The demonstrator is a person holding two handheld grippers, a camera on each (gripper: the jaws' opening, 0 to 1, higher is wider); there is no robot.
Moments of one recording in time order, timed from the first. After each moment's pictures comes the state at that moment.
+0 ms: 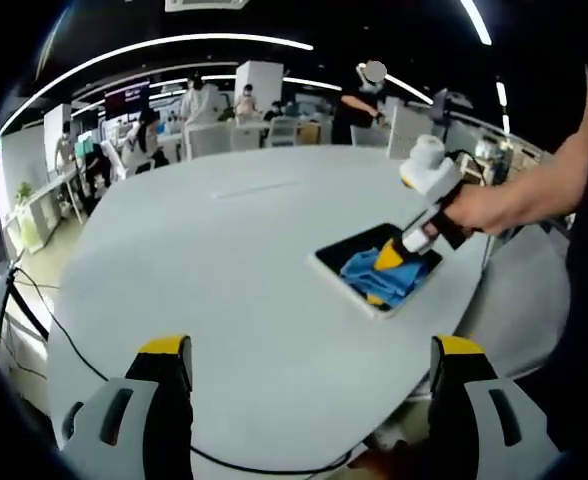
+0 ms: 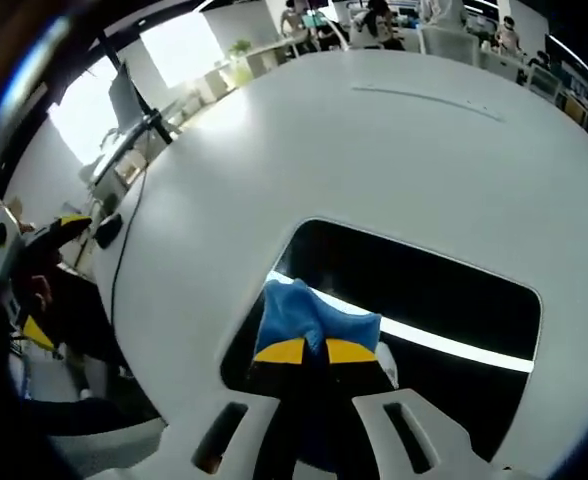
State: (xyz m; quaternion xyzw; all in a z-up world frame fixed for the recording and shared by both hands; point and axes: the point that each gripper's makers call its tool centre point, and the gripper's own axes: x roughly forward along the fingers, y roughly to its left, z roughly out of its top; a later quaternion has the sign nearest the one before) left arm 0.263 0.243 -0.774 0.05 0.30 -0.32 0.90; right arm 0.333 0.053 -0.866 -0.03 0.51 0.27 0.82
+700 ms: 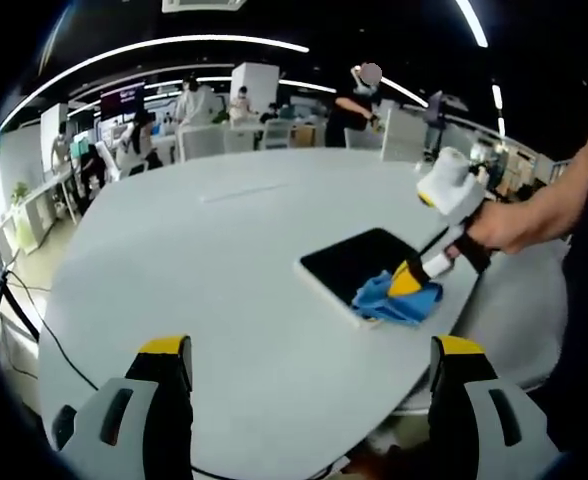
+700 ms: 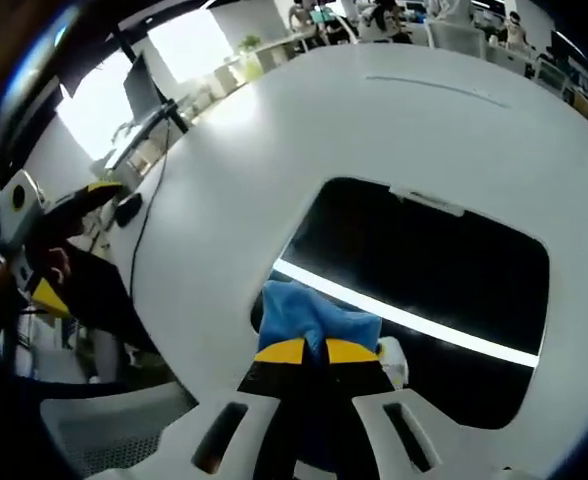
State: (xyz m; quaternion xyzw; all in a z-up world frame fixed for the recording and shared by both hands) left arm 0.261 0.218 -0.774 0.05 0.30 -0.33 0.89; right arm 0.284 0.050 -0.867 -0.02 0.52 0.29 0.80
